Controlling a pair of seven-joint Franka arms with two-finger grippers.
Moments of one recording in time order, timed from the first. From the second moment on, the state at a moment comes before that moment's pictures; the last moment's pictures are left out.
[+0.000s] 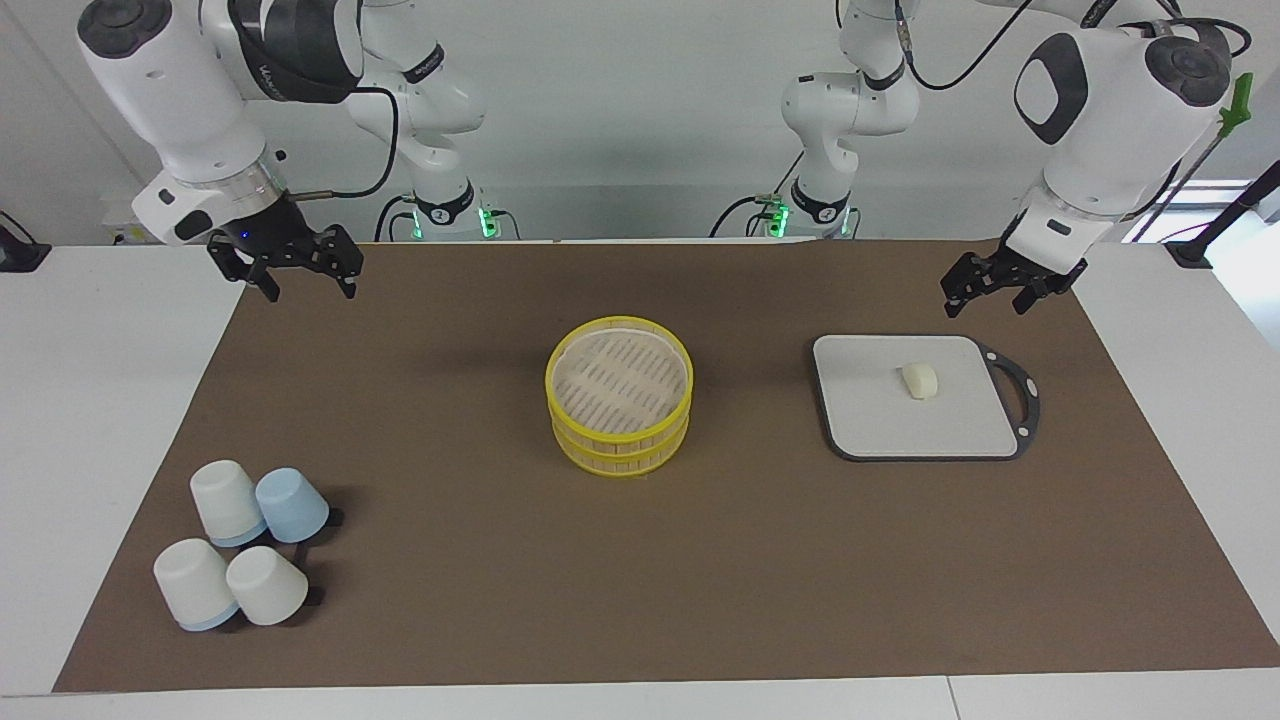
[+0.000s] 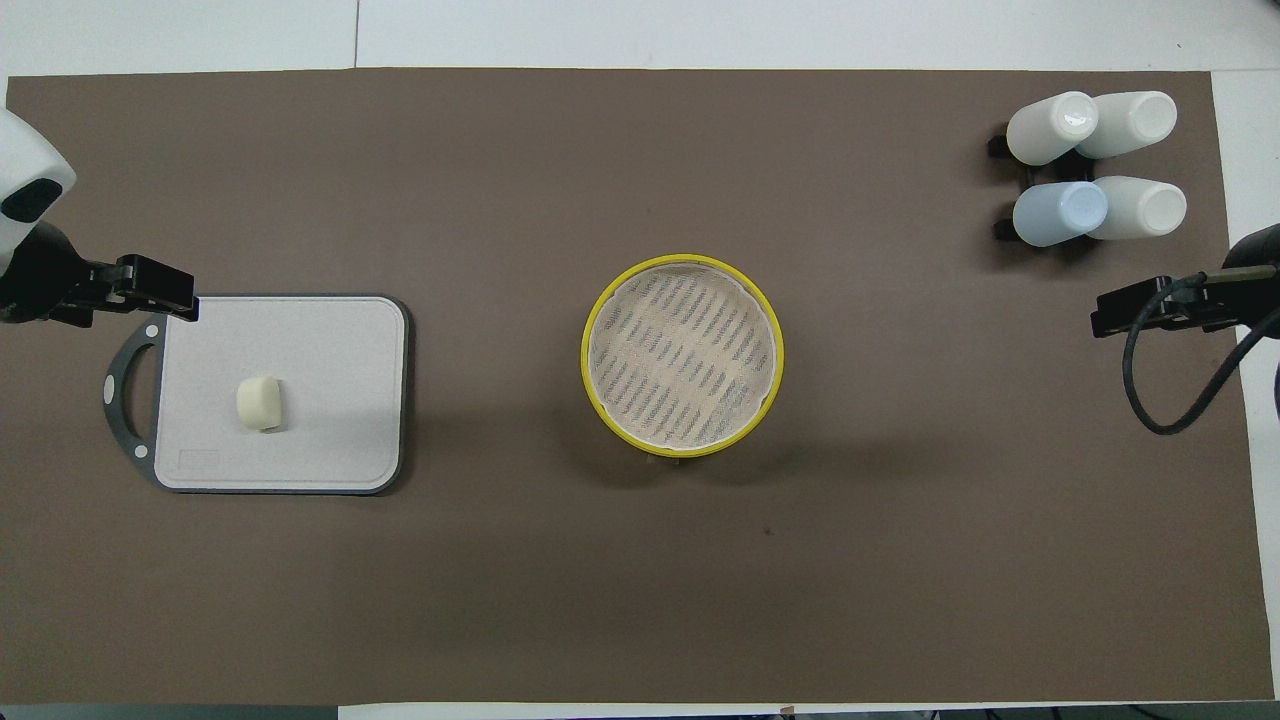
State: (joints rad) left arm -0.14 0.04 0.10 -1.66 -0.01 1.66 -0.01; right arm -0.04 -0.04 0.00 -1.73 0.00 1.65 -0.05
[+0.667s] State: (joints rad) left arm -0.14 0.04 0.11 -1.67 -0.01 1.64 -0.01; right arm -0.01 -0.04 0.02 -1.75 0.02 1.70 0.00
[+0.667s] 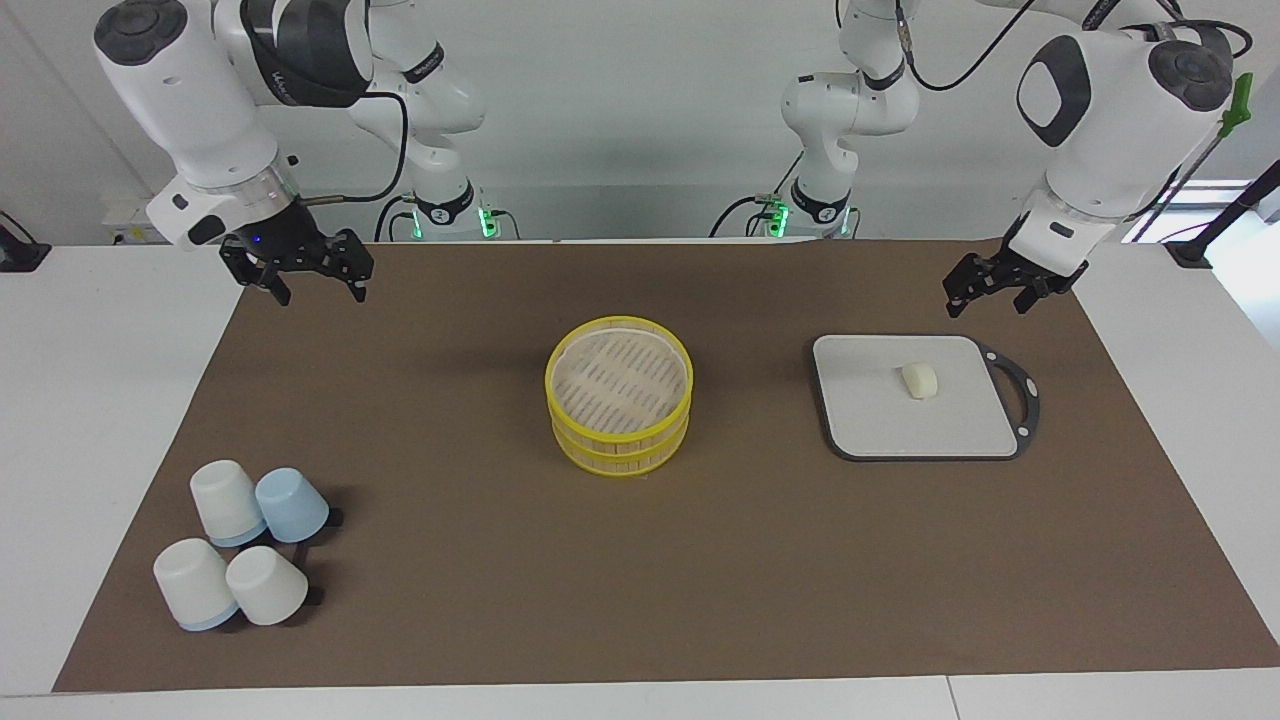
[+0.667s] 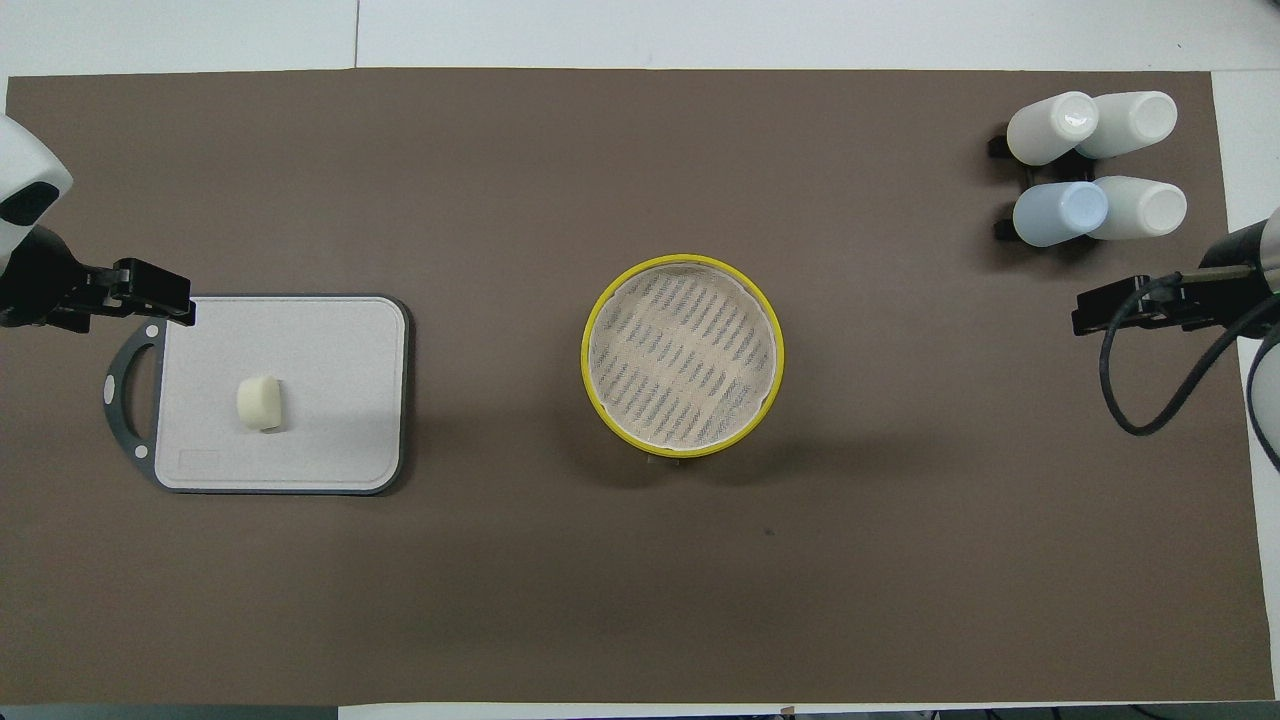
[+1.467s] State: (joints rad) left arm -0.13 0.01 0.12 -1.76 -0.01 1.67 -0.01; right arm 0.48 0.31 0.03 -1.46 0.02 1.75 0.61
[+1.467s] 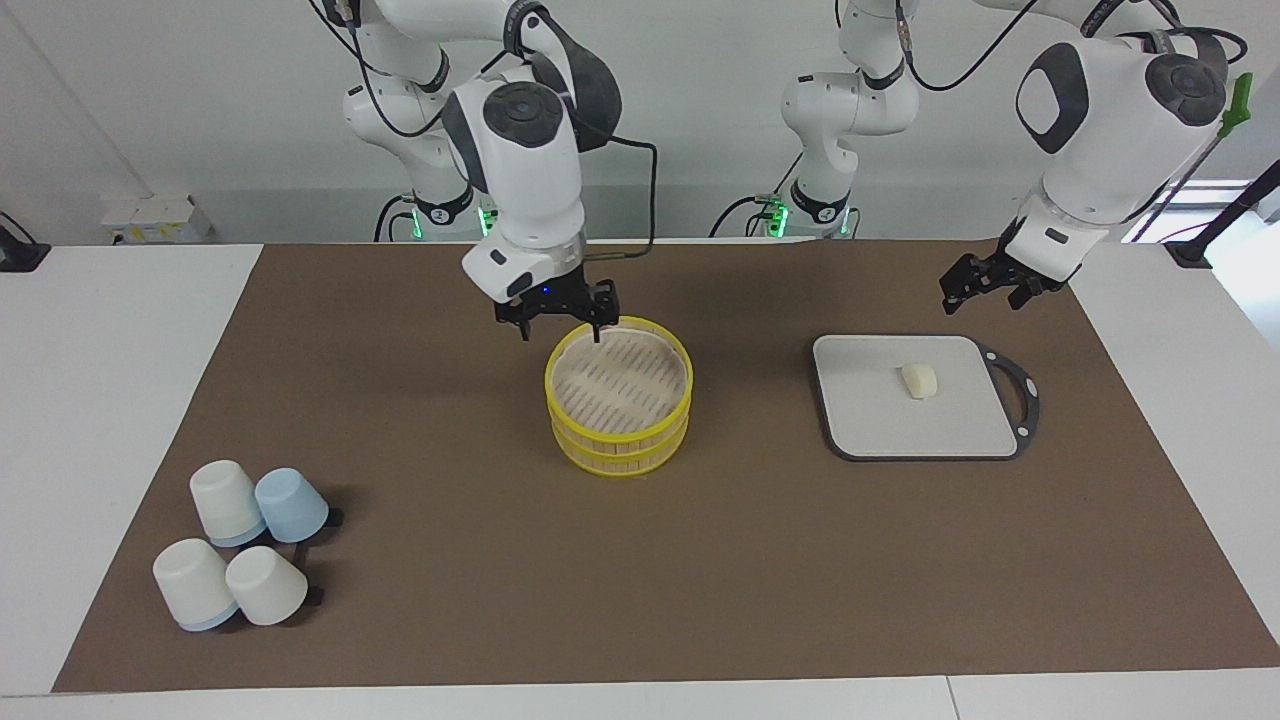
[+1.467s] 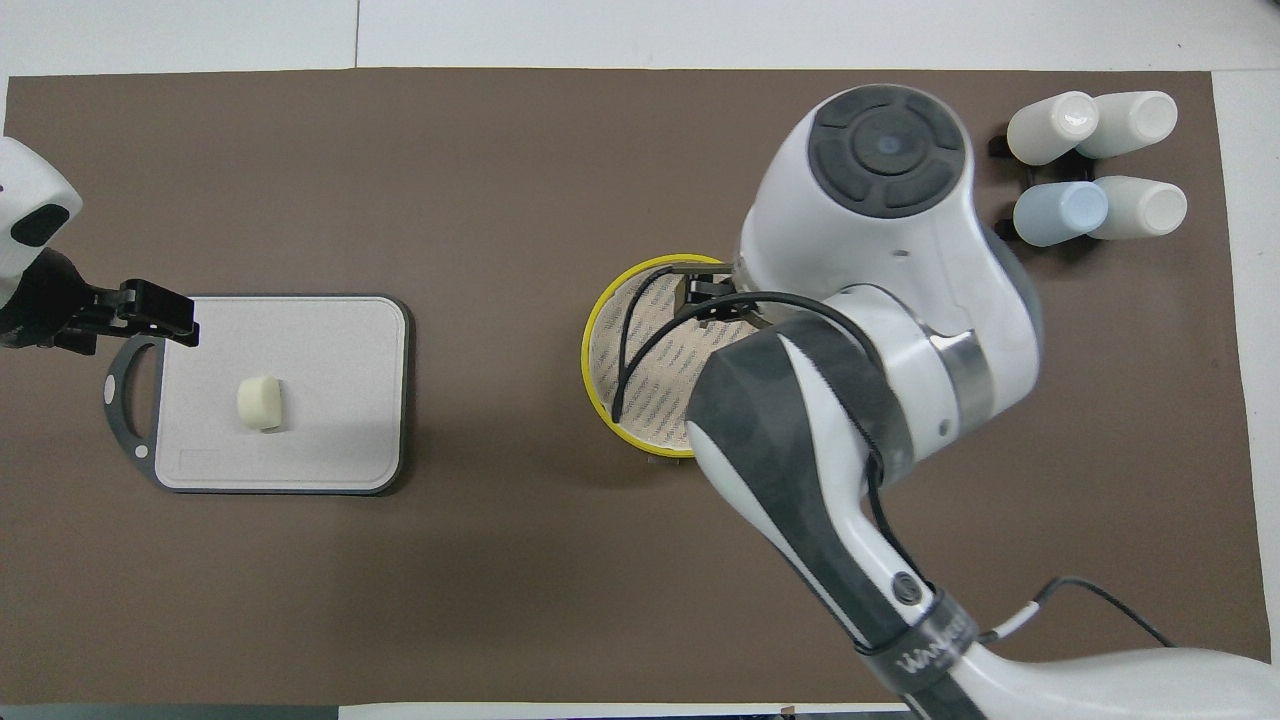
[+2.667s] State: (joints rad) left arm -0.08 0.02 0.13 -2.30 -0.01 2.28 -0.08; right arm 0.70 0.59 0.02 -1.28 -0.02 1.91 0.82
